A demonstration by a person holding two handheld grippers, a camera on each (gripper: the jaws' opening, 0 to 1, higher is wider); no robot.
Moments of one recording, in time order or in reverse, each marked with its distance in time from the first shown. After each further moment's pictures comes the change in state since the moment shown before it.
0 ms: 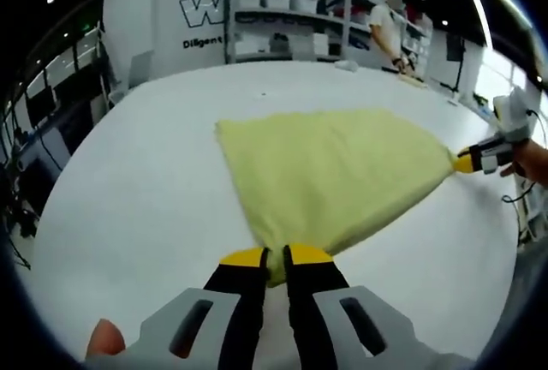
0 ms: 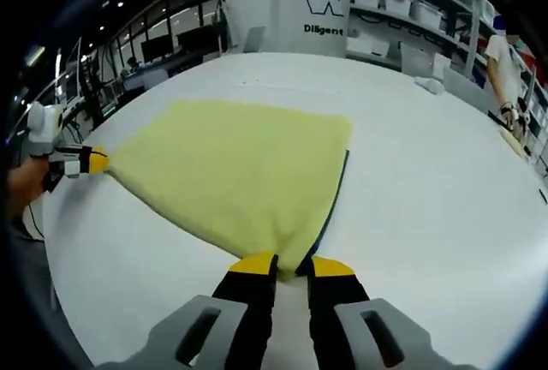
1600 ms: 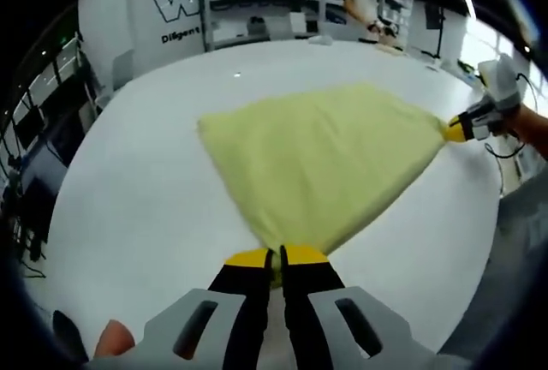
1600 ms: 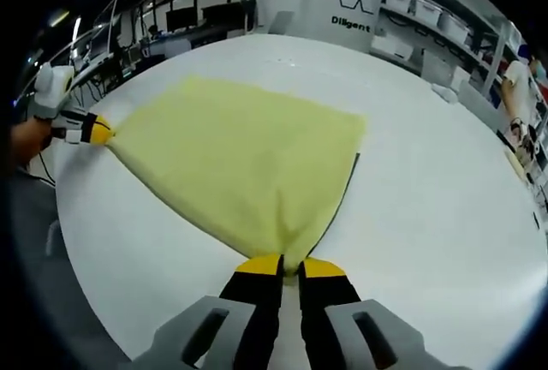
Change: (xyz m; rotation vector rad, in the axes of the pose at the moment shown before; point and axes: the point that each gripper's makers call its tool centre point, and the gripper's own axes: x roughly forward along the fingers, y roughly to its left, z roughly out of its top) left arm -0.064 -0.026 -0.053 0.120 0.113 -0.042; right arm -0.050 0.029 -0.052 -0.141 0.085 0.018
